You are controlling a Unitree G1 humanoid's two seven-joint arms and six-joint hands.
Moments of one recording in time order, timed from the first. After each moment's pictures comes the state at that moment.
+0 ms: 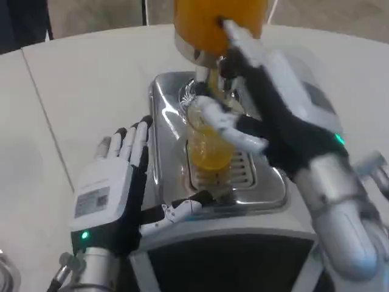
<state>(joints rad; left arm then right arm) -0.18 0.25 -0.21 -0.05 0.86 0.10 0.27 -0.44 -0.10 0.29 -0.56 -0.83 0.49 0.22</state>
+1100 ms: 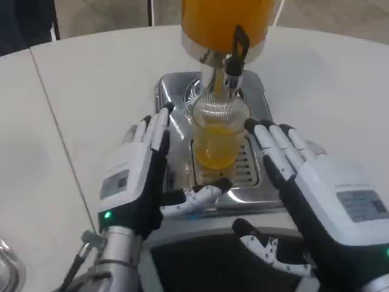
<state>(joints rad) -0.34 0.22 -0.23 0.15 0.71 -0.04 0.32 0.11 -0.24 0.24 -0.82 -1.11 0.15 0.29</state>
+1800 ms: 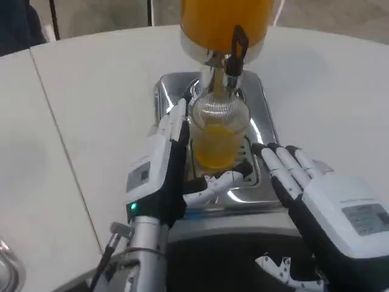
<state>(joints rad) -0.49 0.12 -0.26 0.42 0.64 -0.14 0.45 0.16 -0.29 0.16 -0.79 -1.07 0.08 0.33</state>
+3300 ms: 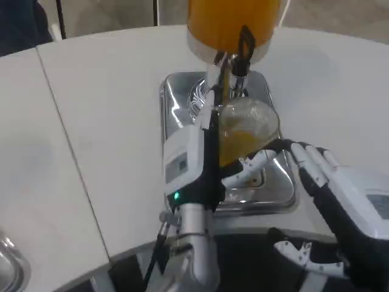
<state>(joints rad) -0.76 -0.06 -0.32 0.86 0.59 -0.16 0.72 0.11 -0.21 0.08 -0.83 -1.10 0.20 0.52</state>
